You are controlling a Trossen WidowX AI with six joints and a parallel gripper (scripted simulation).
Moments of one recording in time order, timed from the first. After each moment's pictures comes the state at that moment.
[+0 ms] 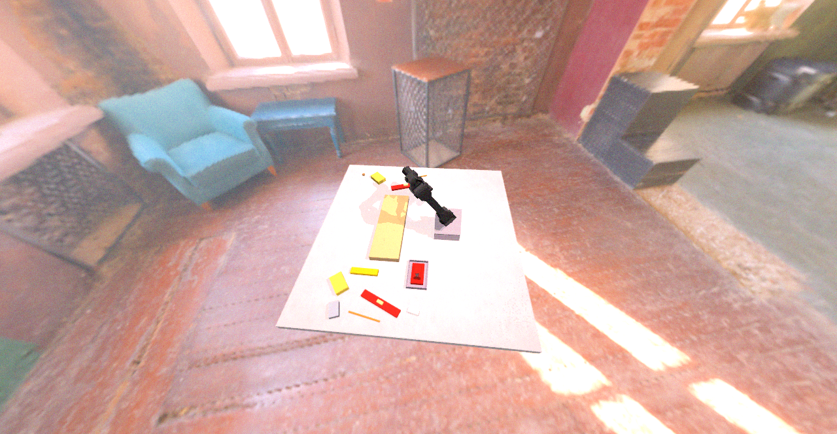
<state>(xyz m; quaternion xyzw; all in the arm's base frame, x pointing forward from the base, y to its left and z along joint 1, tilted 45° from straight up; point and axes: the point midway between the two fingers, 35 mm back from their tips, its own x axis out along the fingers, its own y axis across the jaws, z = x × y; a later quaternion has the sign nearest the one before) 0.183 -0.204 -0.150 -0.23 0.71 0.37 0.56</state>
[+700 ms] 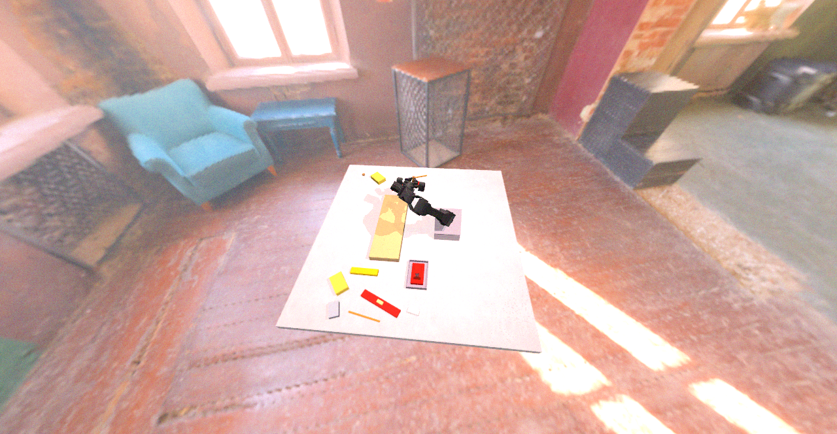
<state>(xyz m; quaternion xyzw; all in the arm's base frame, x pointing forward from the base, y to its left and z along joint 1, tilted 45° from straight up) 0.250 -0.217 -0.085 -0.58 0.67 0.31 0.34</state>
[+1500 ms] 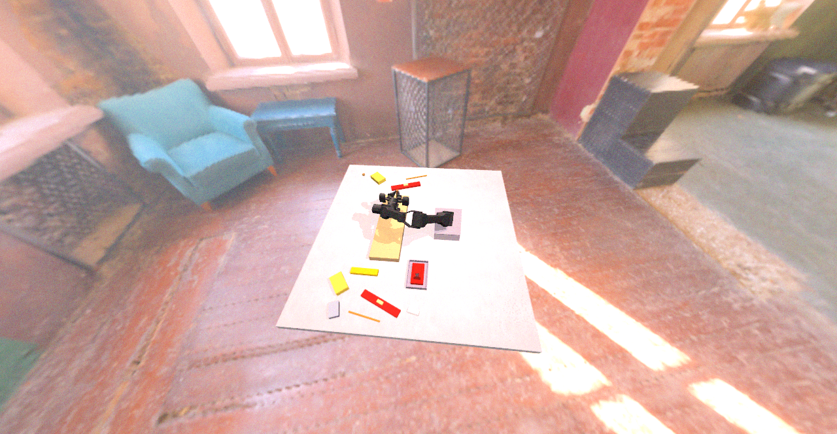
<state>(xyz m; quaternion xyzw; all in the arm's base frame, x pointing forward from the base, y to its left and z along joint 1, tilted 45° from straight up) 0.339 -0.116 -0.015 -0.61 0.66 0.30 0.31</state>
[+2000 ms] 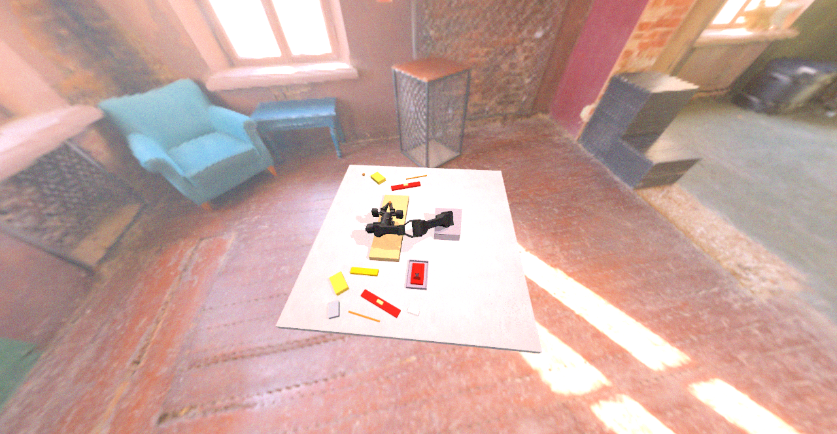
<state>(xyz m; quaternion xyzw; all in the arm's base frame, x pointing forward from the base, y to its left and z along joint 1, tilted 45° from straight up) 0.364 -0.036 0.051 -0.66 0.65 0.27 0.27</state>
